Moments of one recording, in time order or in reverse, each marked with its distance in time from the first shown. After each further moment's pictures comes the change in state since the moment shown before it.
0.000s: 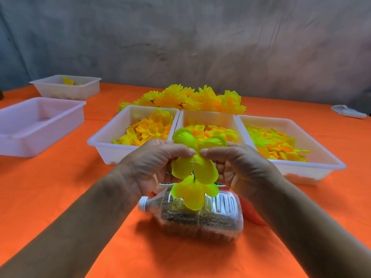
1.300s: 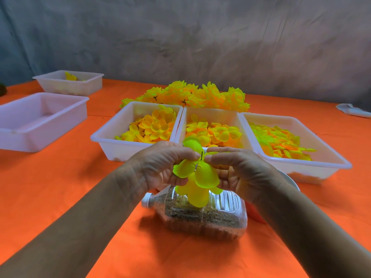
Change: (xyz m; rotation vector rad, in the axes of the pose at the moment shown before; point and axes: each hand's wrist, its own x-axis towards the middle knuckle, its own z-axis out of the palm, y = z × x) left_hand 0.012 -0.020 -0.012 0.042 -0.212 -0.023; right_hand -0.001 0.008 -0.002 -0.044 0.048 0.092
